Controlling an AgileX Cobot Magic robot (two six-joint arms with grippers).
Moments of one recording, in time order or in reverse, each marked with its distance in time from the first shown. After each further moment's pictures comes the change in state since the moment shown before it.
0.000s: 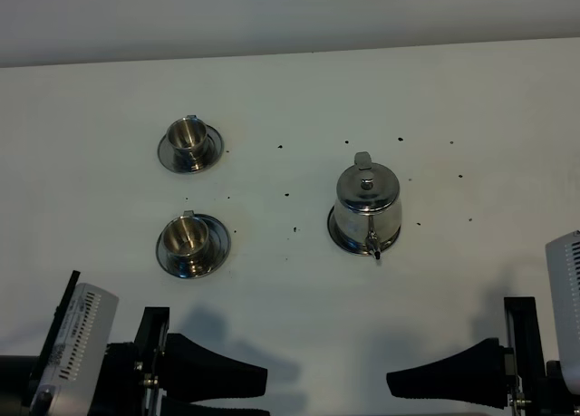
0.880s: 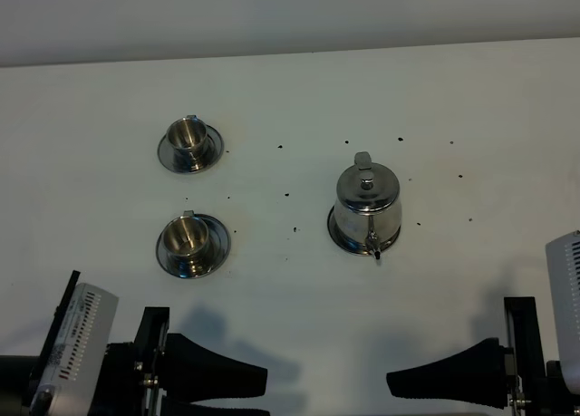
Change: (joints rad) left arm 0.000 0.000 0.000 0.000 0.000 0.000; right arm 0.000 0.000 0.000 0.000 -0.001 0.000
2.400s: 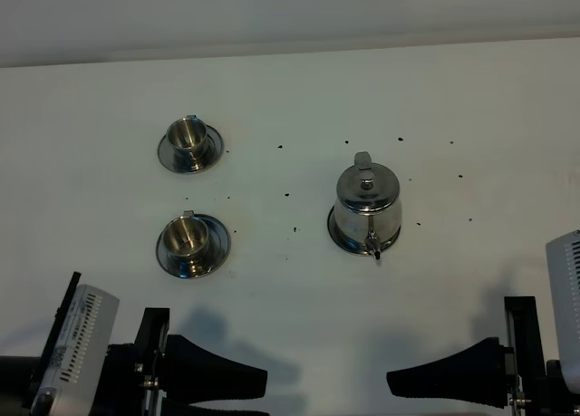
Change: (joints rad) left arm 0.000 0.000 0.000 0.008 0.000 0.001; right arm 0.000 0.000 0.000 0.001 -0.002 0.000
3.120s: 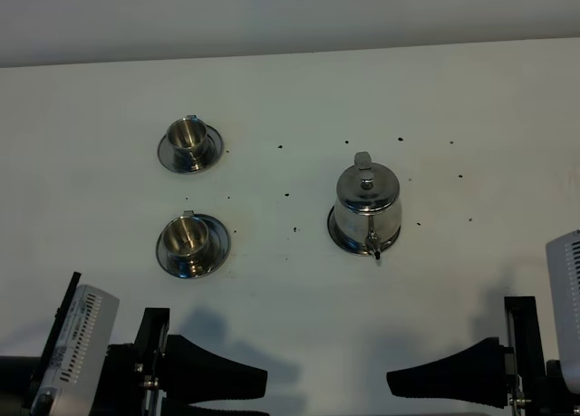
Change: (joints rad) left arm 0.000 0.000 0.000 0.000 0.000 0.000; right arm 0.000 0.000 0.000 0.000 0.000 0.000
